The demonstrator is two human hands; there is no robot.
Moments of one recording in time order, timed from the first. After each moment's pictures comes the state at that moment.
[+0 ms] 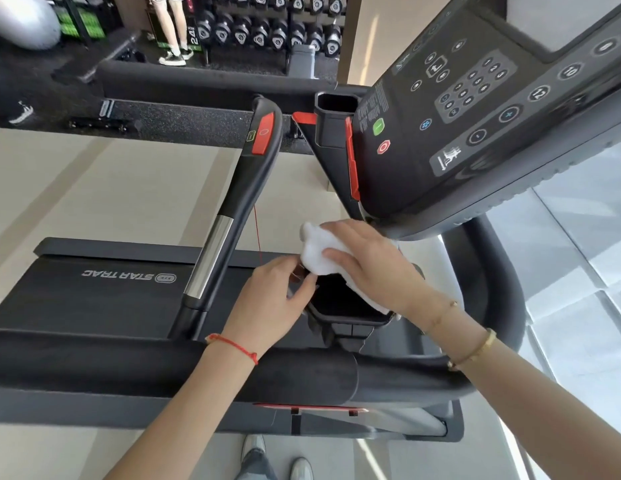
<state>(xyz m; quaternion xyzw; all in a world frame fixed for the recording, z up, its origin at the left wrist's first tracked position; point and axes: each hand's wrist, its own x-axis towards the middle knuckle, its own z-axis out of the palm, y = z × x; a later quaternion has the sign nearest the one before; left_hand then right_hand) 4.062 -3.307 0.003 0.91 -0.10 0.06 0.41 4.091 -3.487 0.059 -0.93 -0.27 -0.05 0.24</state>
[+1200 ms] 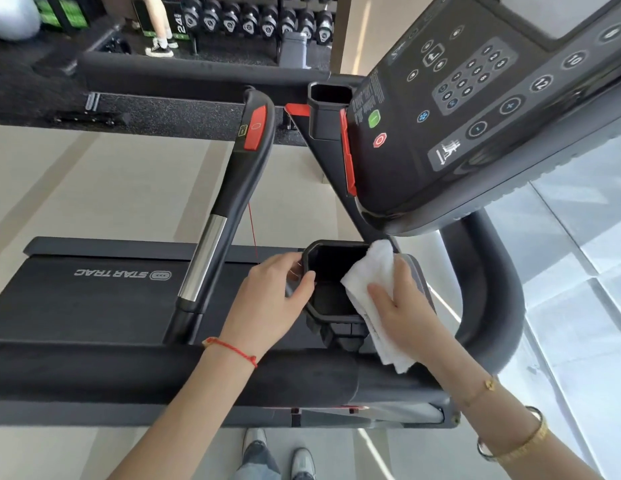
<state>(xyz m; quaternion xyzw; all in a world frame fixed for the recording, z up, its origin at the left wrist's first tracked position) 4.063 -3.308 0.005 0.90 -0.10 0.05 0.43 4.043 -3.513 0.014 -0.93 0.05 0.04 0.37</state>
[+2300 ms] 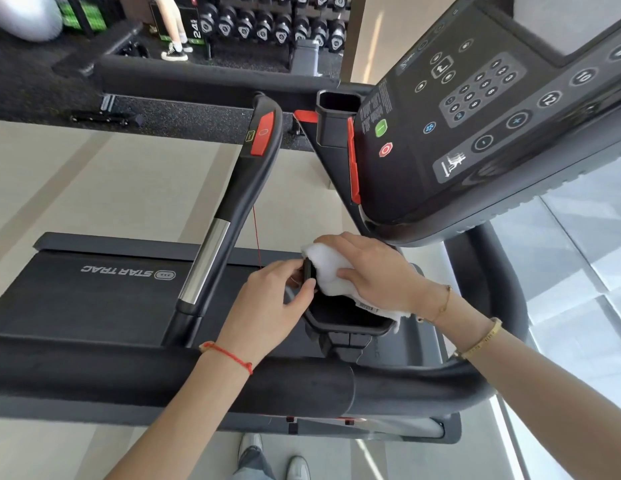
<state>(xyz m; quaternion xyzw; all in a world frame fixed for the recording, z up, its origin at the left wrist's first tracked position) 4.064 -3.308 0.000 0.90 -0.09 0.06 0.43 4.117 -3.504 0.039 -0.94 -0.31 0.04 0.15</state>
